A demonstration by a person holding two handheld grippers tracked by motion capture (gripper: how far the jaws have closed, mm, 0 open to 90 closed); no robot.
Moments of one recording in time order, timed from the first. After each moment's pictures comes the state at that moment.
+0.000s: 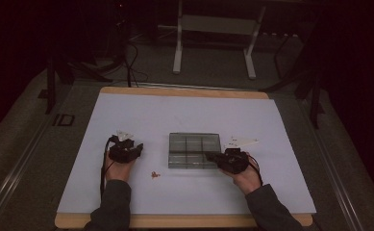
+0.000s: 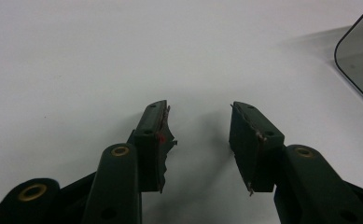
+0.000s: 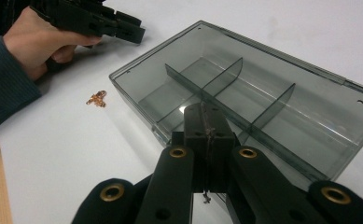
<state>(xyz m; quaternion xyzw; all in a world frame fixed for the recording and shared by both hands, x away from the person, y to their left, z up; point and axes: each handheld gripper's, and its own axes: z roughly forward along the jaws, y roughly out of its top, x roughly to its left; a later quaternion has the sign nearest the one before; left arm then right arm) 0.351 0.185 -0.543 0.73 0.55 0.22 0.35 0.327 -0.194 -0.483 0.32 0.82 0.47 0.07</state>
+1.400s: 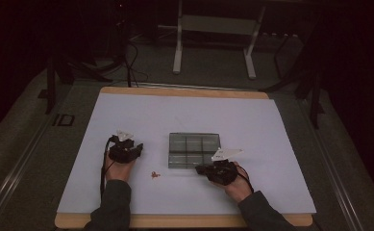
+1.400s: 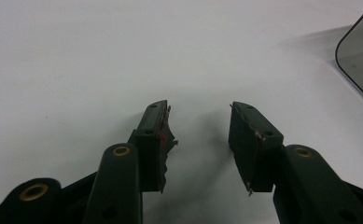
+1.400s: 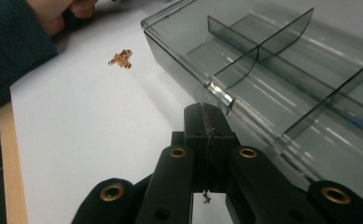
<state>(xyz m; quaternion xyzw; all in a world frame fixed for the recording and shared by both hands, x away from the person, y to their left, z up) 0.350 0.184 -0.543 0.73 0.55 0.22 0.35 0.311 -0.169 -0.517 0.29 0.85 0.44 0.03</state>
